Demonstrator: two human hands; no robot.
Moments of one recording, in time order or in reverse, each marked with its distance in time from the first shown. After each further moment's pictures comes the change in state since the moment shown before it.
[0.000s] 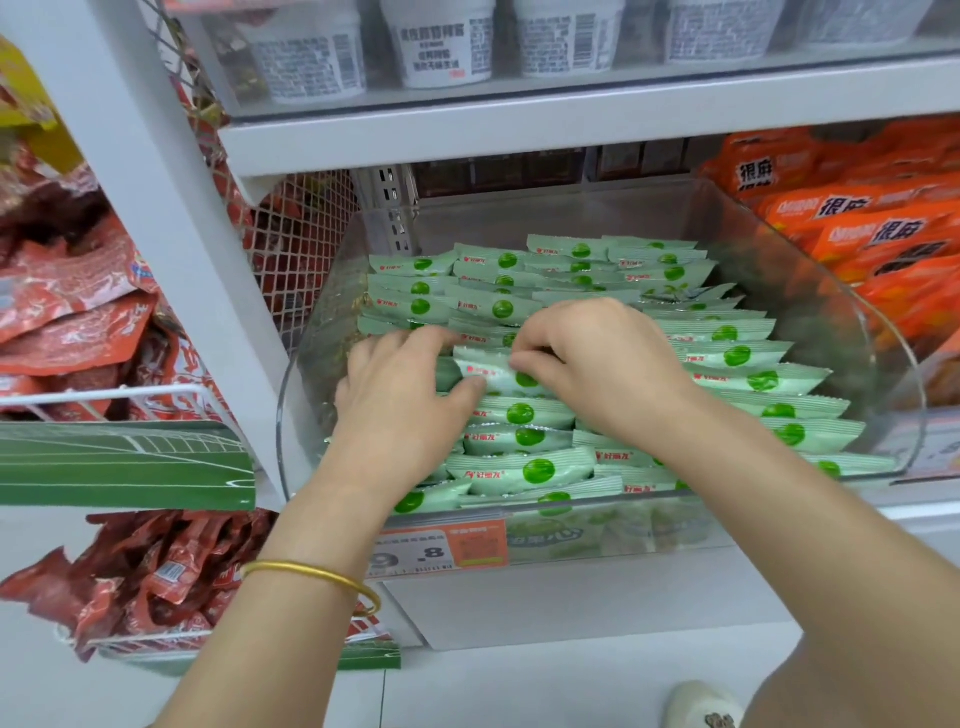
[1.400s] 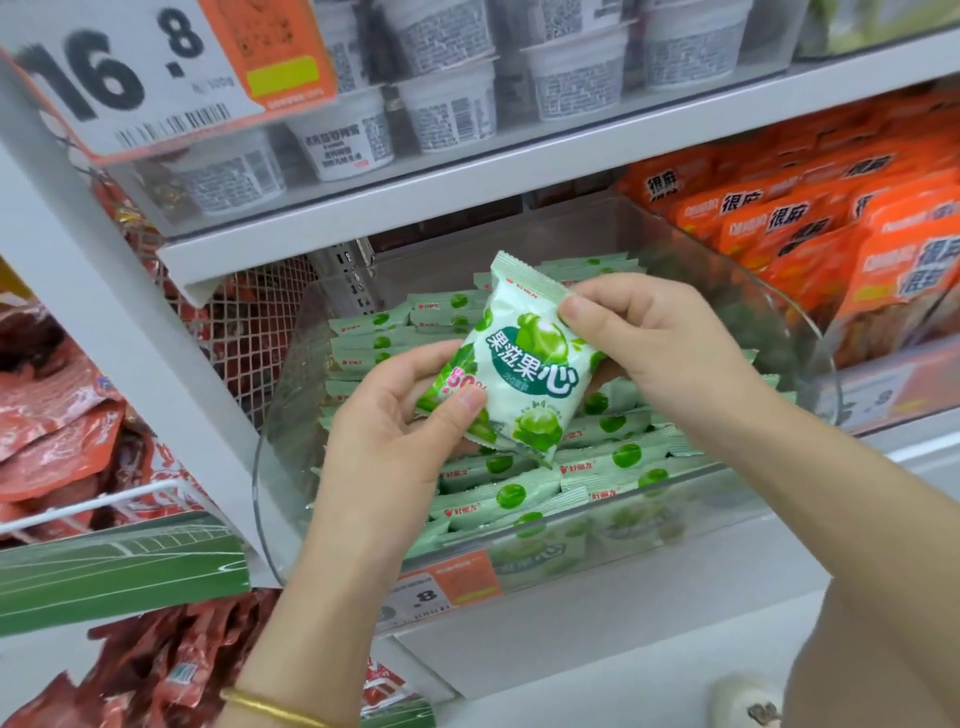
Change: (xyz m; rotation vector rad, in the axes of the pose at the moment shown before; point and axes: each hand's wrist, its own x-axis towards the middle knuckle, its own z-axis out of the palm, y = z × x) left_hand -0.028 0.028 -0.013 -0.986 -0.069 0.138; right_hand -0.036 0.024 -0.028 1.054 0.299 0.257
